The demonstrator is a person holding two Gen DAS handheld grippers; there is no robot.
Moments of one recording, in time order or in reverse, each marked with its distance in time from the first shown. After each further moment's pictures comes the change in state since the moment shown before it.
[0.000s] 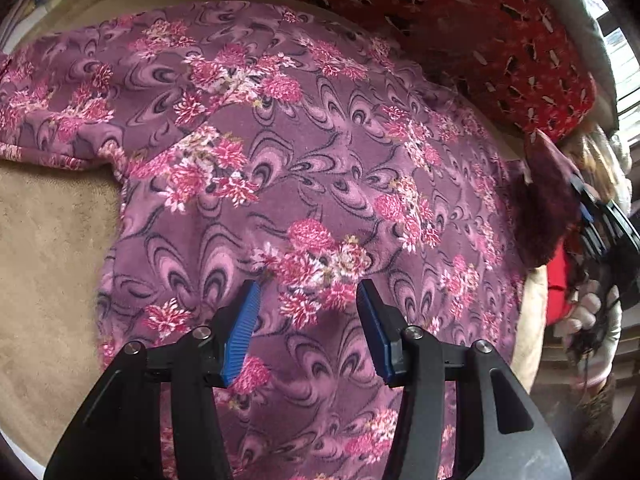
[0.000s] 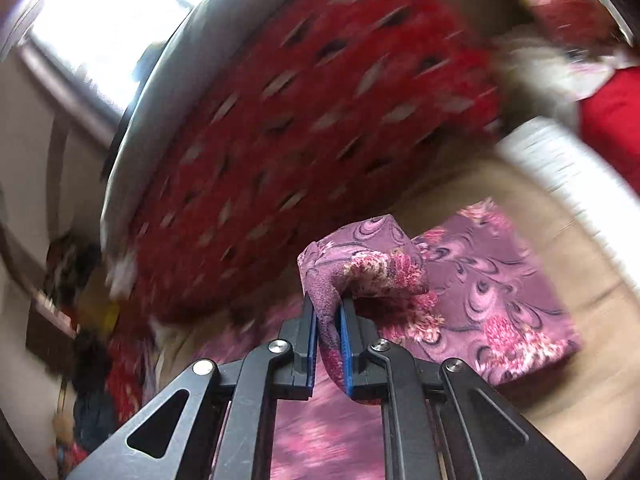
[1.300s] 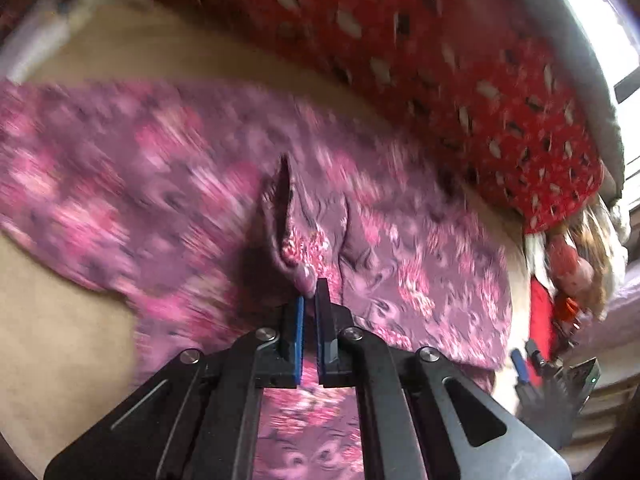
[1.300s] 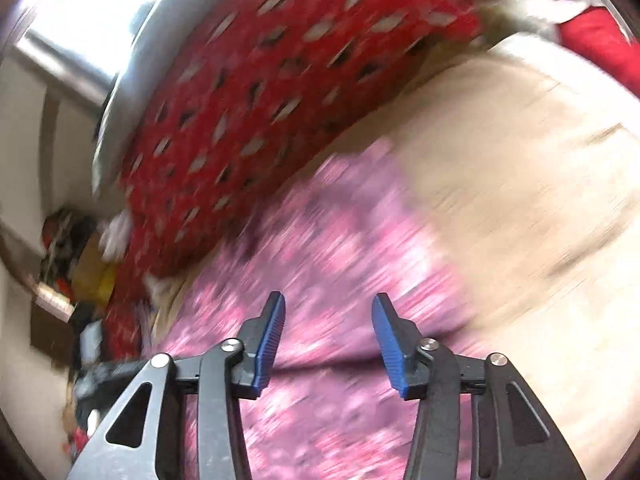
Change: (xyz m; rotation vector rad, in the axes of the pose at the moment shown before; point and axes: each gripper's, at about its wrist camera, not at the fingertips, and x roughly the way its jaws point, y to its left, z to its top) left arm -0.040 0.019 0.047 -0.119 -0.205 0.023; right arm -0.006 -0.025 -0.076 0.082 0.058 -0.061
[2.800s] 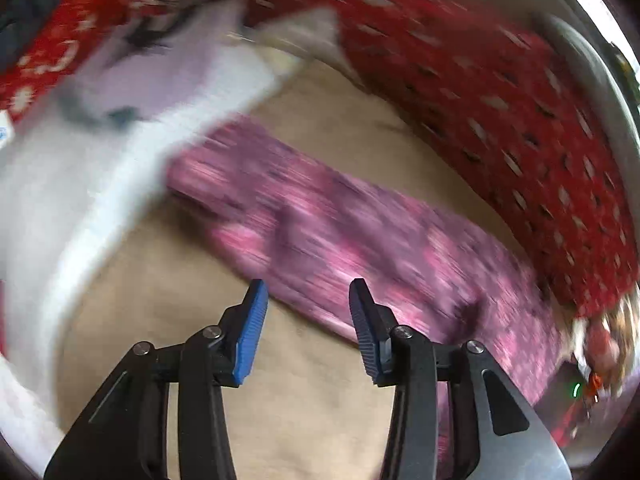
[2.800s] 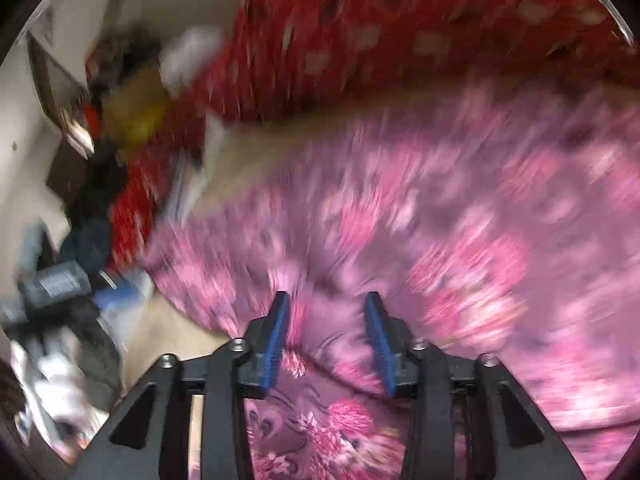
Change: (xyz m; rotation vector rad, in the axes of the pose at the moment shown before) left arm -0.104 0.217 0.043 -0.211 -0.117 0.222; right arm 0.201 0.216 -0.146 -0.492 0.373 0.124
